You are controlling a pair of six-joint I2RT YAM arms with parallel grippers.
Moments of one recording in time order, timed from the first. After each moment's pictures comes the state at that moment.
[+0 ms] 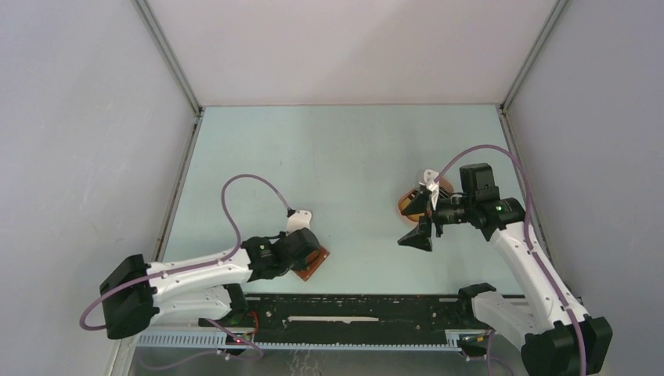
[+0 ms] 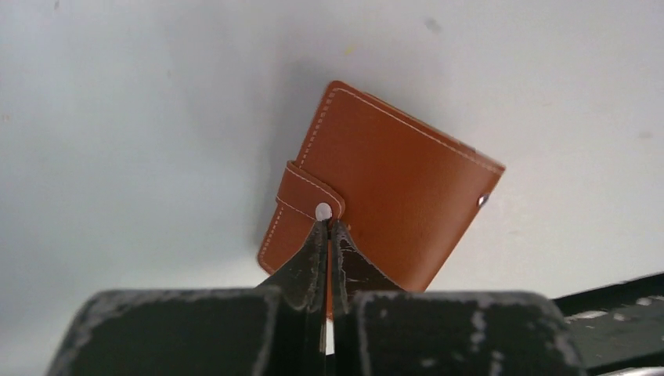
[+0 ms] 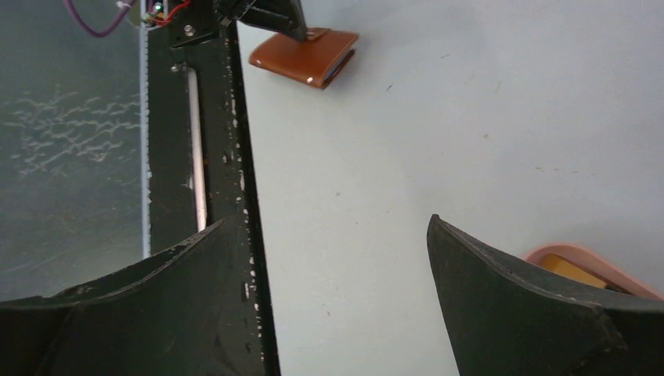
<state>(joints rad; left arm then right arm) -1.07 1.08 0.53 -0.56 -0.44 -0.77 0.21 0.95 0.86 -0.78 -1.05 -0.64</state>
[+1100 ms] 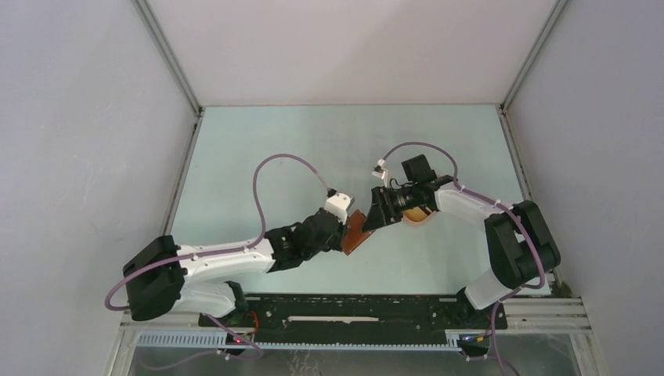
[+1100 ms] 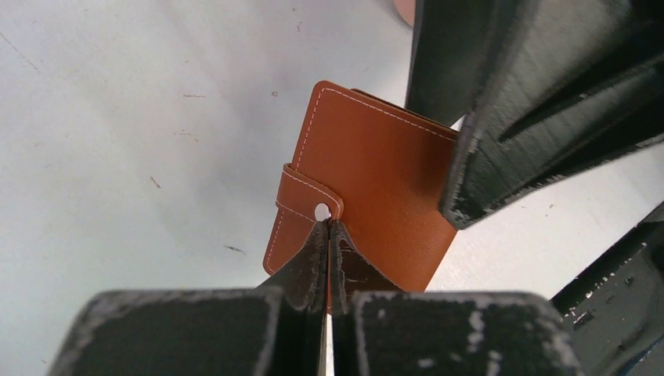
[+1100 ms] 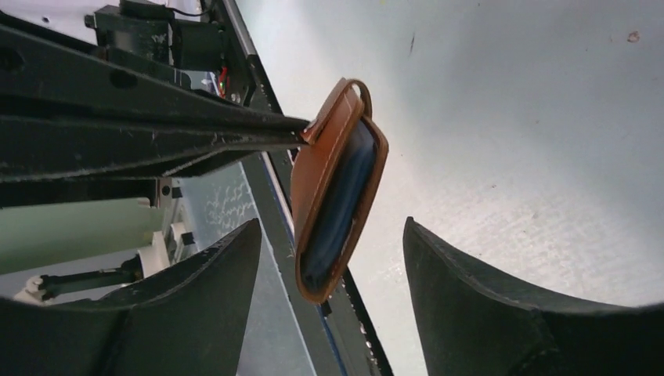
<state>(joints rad) -1.09 1.26 0.65 0.04 -0.34 -0.38 0.42 1.57 0.89 -0.34 -0.99 0.17</state>
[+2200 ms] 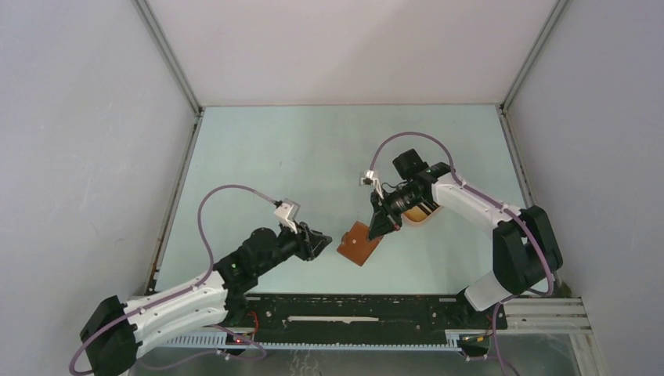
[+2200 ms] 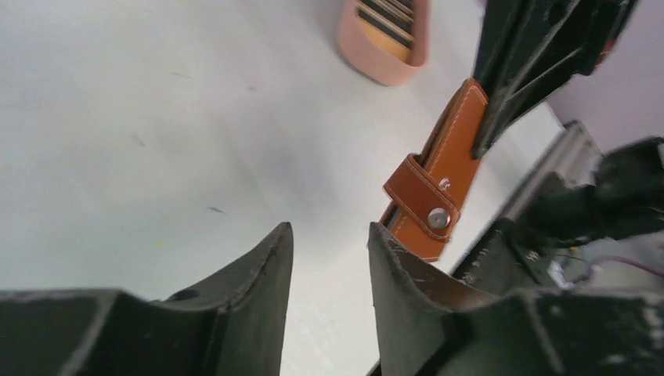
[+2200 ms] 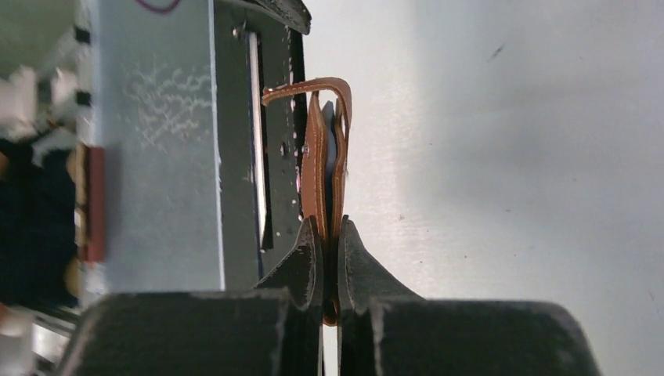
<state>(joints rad) -0.89 0.73 0.23 0.24 -0.09 -0.55 0.49 1.57 1.07 -0.75 -1.04 -0.45</state>
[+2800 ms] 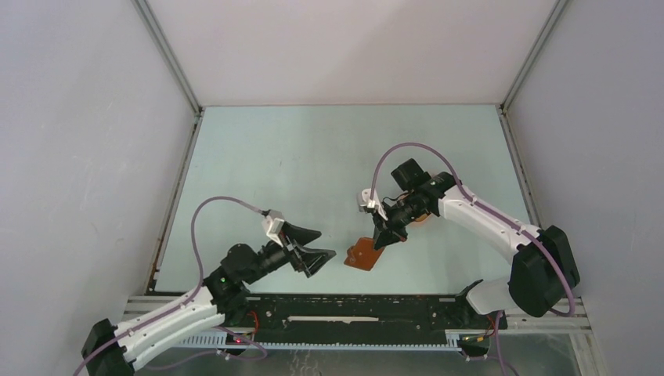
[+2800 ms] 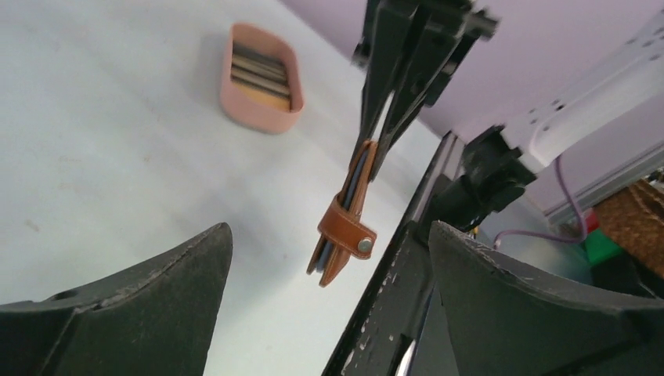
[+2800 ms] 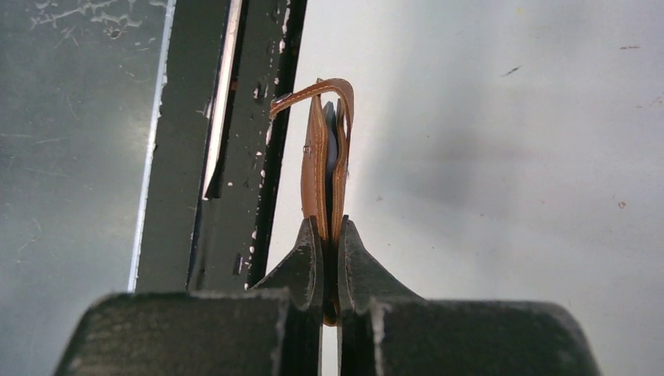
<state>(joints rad) -0.89 0.39 0.06 0.44 0.16 -0.54 0.59 1.40 1.02 -0.87 -0.91 -0.85</state>
